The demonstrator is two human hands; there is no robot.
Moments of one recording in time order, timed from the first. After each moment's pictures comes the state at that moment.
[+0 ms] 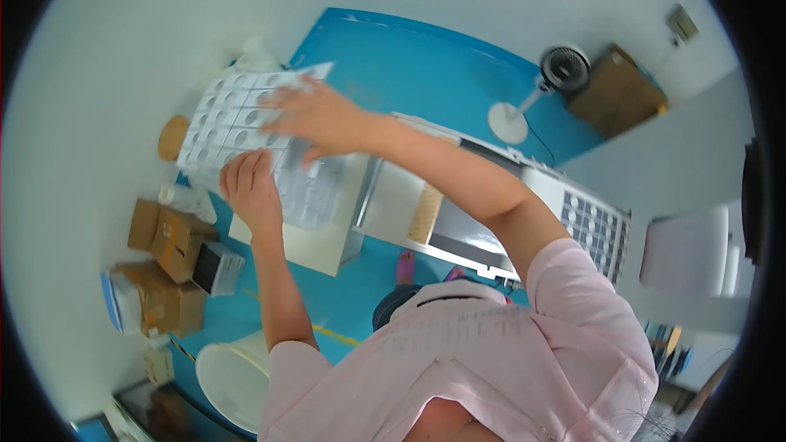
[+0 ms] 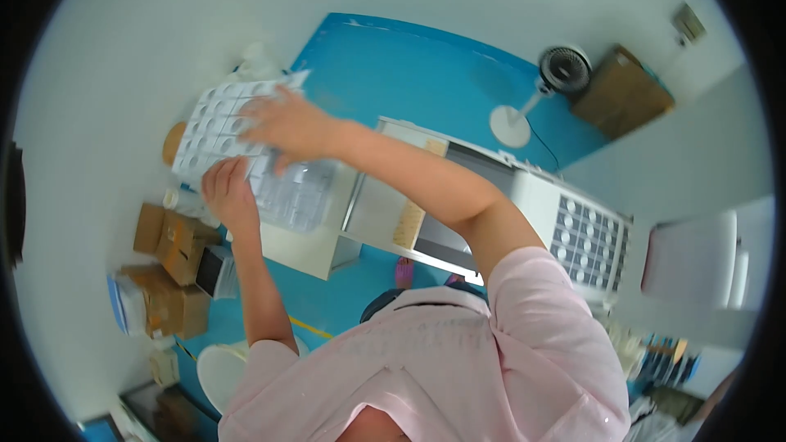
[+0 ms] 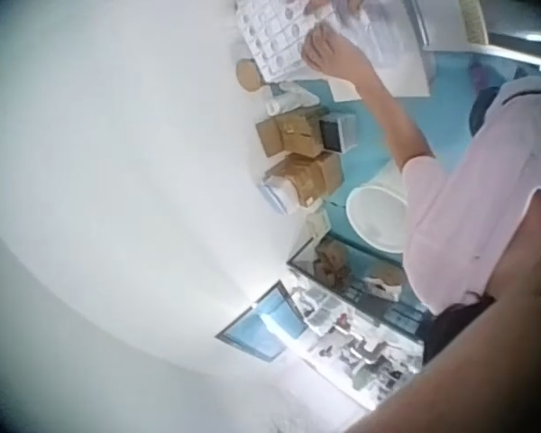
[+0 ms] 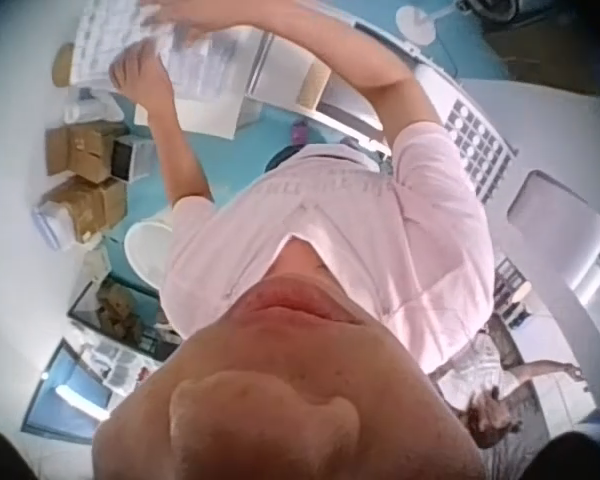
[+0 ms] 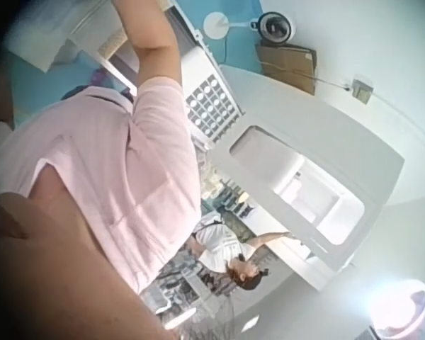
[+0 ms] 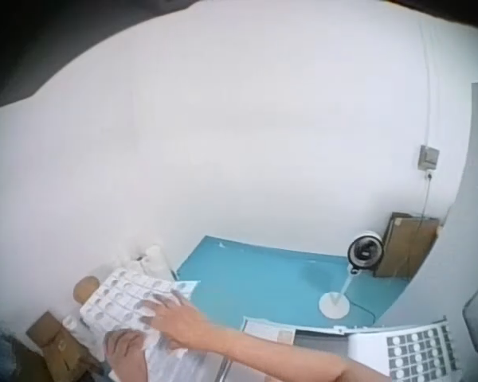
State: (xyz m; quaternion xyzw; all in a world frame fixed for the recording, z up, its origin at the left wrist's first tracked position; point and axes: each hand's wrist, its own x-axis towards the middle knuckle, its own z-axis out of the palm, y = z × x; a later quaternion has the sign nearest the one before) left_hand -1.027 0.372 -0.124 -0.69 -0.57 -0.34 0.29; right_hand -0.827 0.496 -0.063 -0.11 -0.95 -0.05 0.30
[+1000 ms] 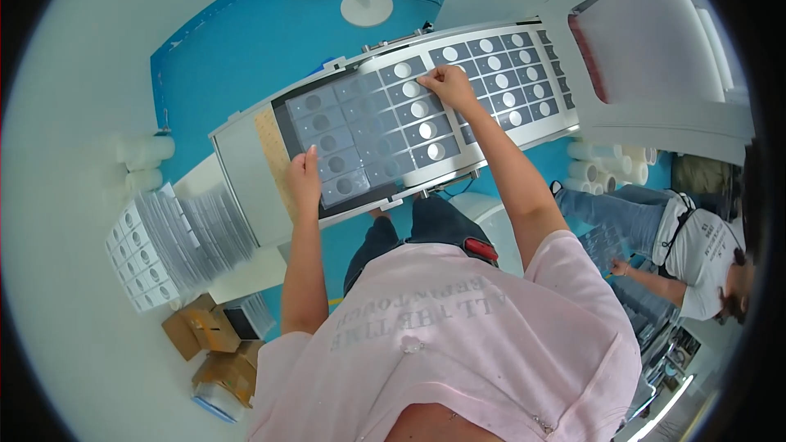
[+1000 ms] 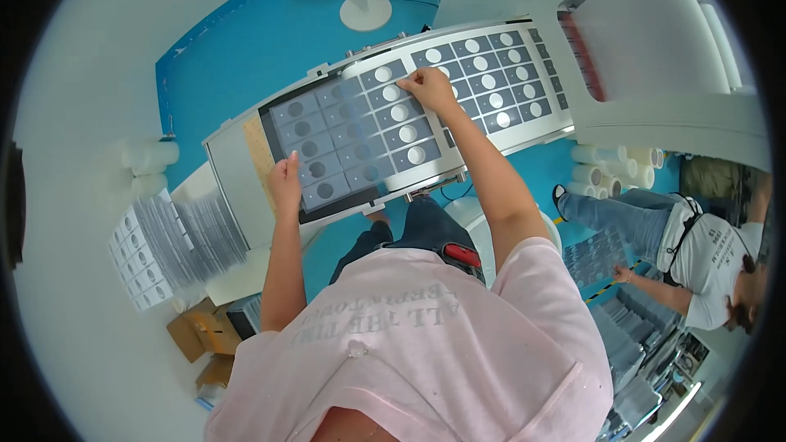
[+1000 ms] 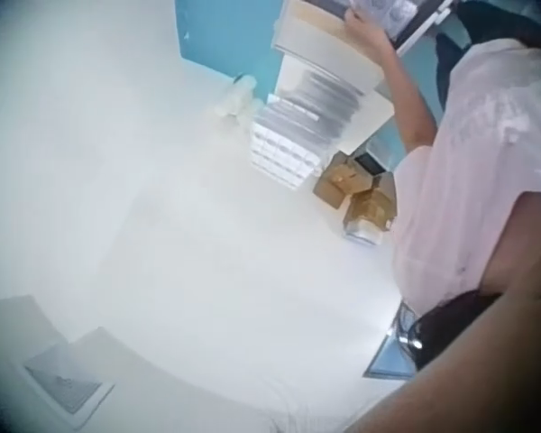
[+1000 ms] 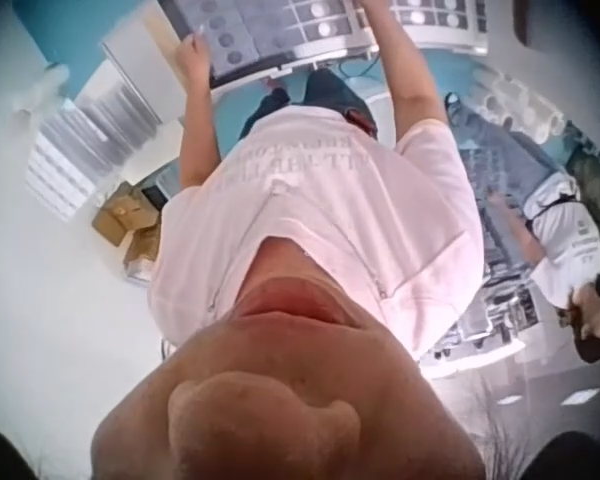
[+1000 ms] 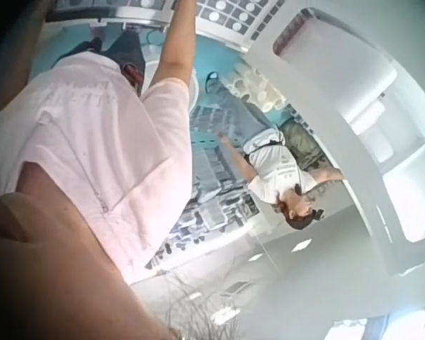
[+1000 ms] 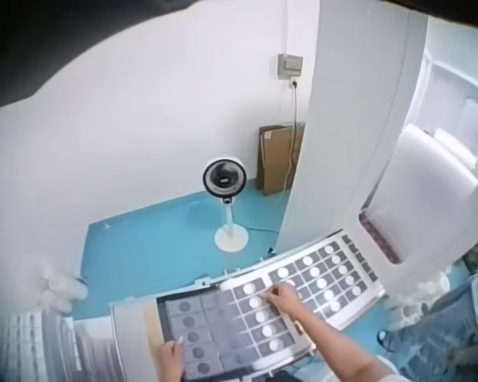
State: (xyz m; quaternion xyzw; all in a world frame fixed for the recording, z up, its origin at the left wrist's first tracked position) left_hand -0.698 0.382 -0.308 -0.66 -0.59 -0.26 -0.38; right_hand -0.331 0.324 -0.312 -0.79 -0.39 0.30 0.37
